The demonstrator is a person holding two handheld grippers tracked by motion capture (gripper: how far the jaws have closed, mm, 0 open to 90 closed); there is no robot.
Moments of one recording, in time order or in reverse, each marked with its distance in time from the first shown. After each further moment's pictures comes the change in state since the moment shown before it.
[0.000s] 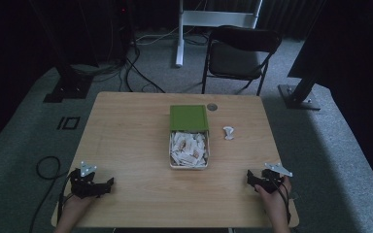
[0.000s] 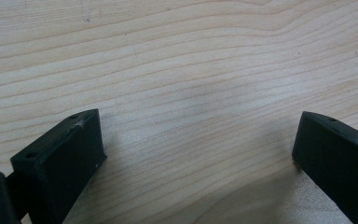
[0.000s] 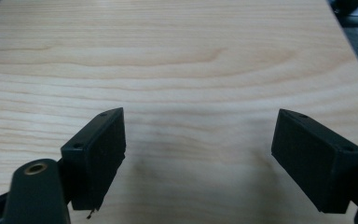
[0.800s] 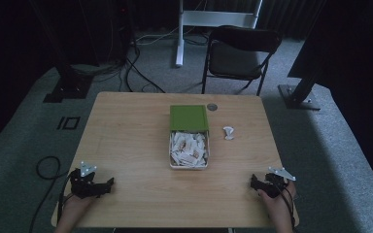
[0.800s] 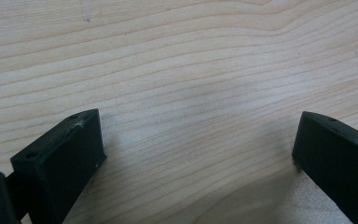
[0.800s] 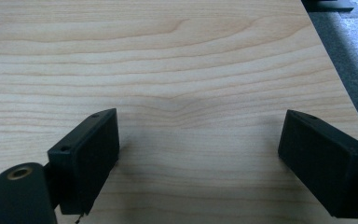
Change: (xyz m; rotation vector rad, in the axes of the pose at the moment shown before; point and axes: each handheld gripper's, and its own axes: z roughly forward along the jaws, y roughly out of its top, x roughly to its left) left arm 0.000 0.000 0.000 0.000 0.000 0.000; right arm -0.009 -0.011 -0.004 0.037 -0.079 0.021
